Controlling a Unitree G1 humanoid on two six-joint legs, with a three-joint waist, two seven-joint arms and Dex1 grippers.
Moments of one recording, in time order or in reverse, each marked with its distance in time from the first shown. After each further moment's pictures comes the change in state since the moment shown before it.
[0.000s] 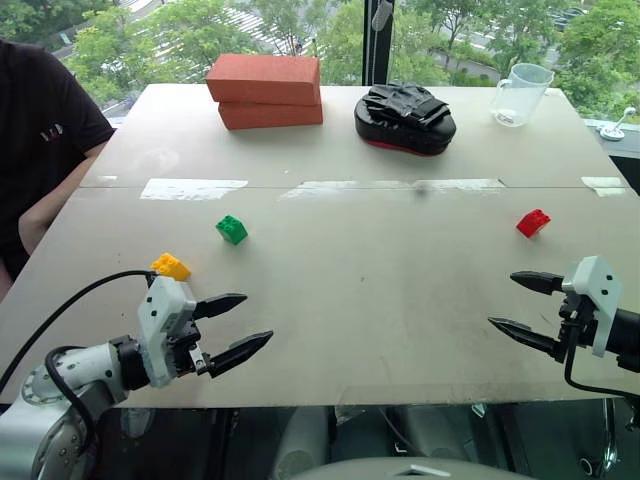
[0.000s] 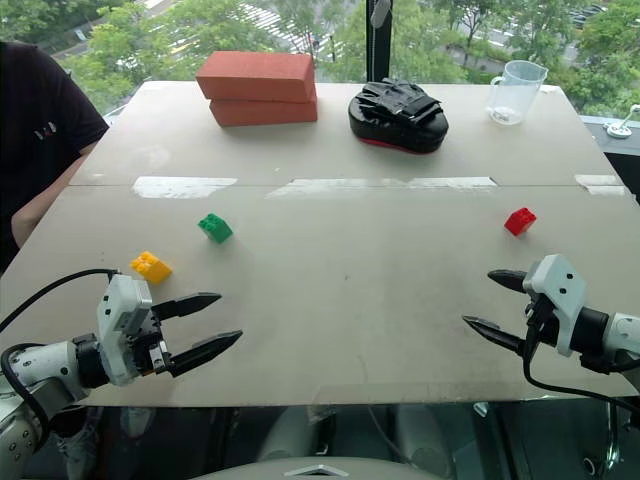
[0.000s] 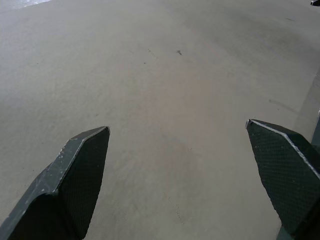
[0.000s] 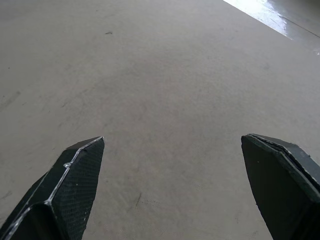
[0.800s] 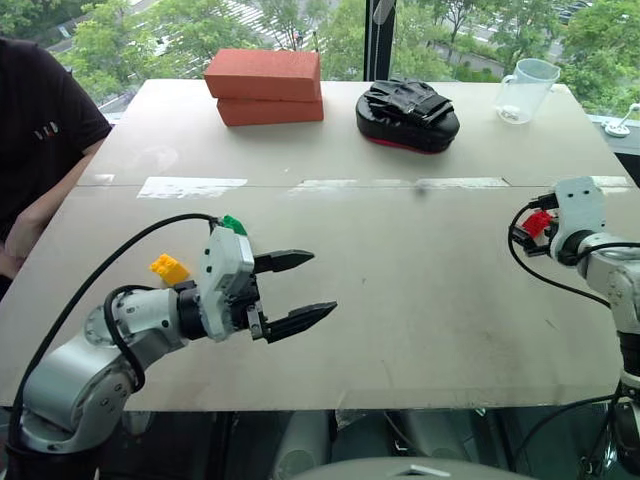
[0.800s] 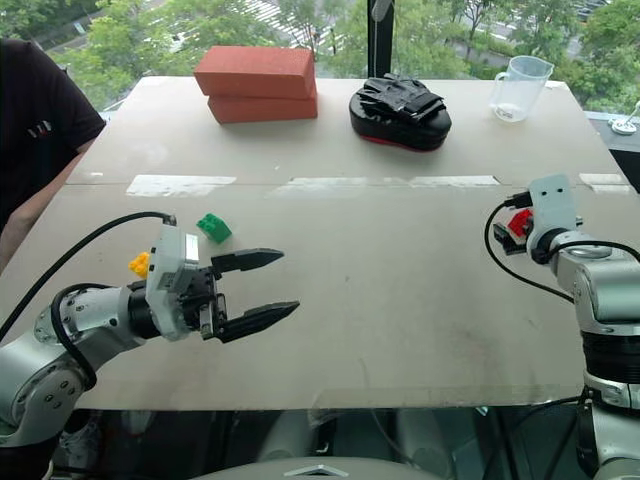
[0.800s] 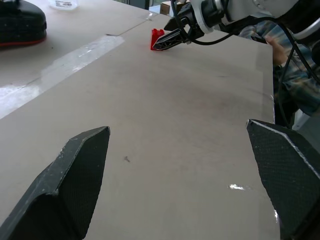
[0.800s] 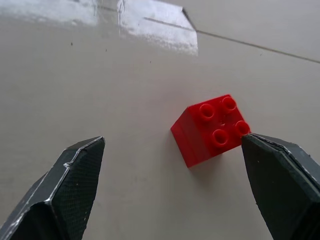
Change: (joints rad) left arm -0.385 0.022 -0.196 -0.148 -0.156 0.150 0.094; right arm -0.701 0.158 0.228 0.431 -0.239 0.538 -0.664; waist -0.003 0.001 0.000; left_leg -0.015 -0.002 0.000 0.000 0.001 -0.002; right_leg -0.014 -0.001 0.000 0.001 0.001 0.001
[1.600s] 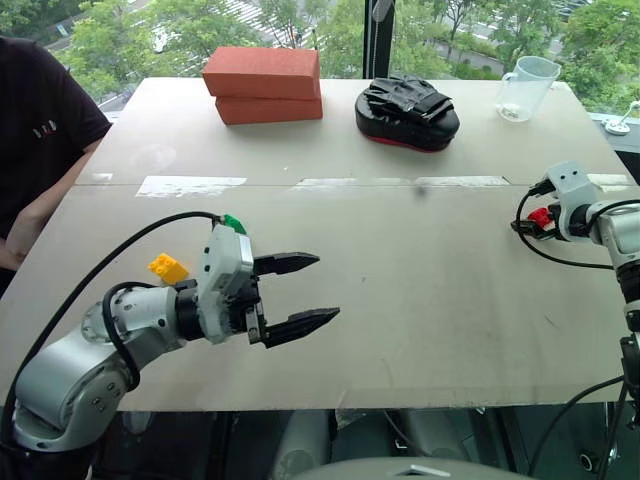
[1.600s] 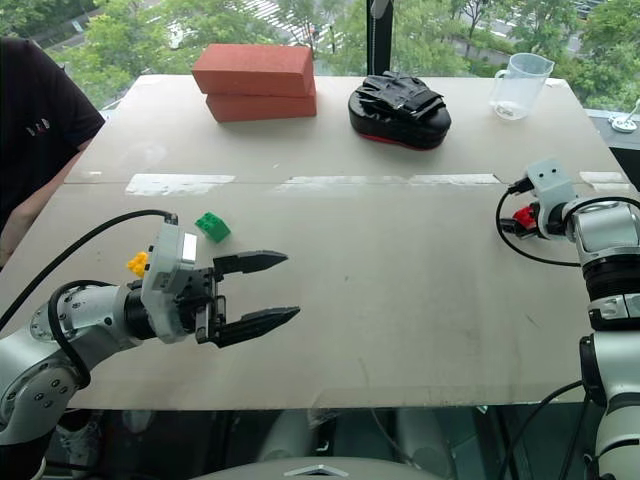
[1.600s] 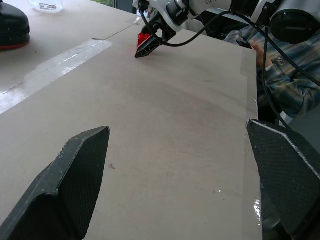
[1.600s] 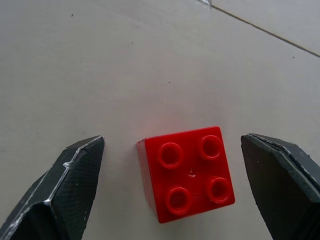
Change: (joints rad) left arm -0.004 0.016 0.002 -0.020 -0.060 0.005 0.022; right arm -0.374 -0.065 0.245 0.654 -0.237 -0.235 0.414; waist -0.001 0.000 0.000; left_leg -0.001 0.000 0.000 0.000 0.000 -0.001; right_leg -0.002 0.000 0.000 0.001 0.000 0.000
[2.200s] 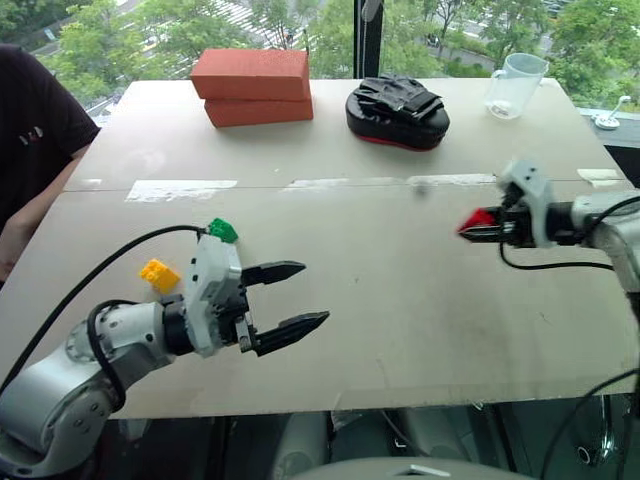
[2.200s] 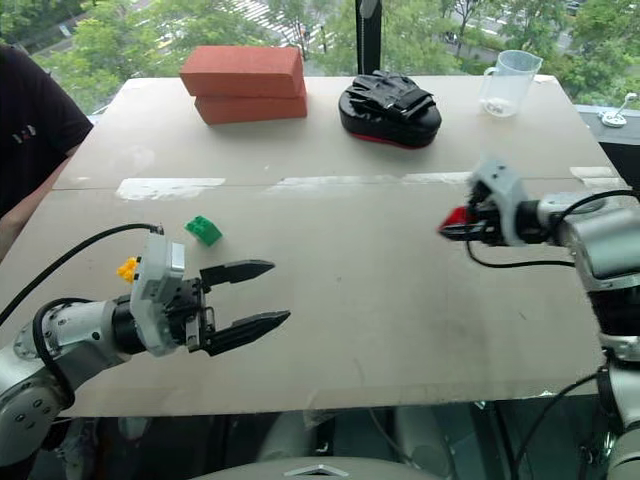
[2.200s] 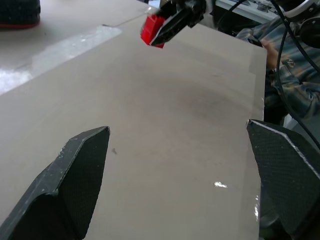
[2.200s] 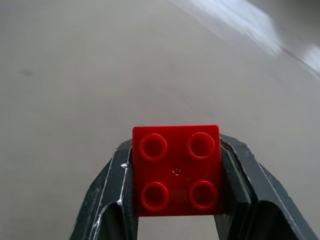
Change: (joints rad) left arm 0.190 0.015 0.101 -0.036 -0.014 0.008 0.013; right arm 0.134 0.016 0.062 -0.737 0.278 0.073 0.410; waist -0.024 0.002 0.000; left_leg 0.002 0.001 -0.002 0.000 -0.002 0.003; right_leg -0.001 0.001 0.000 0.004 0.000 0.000
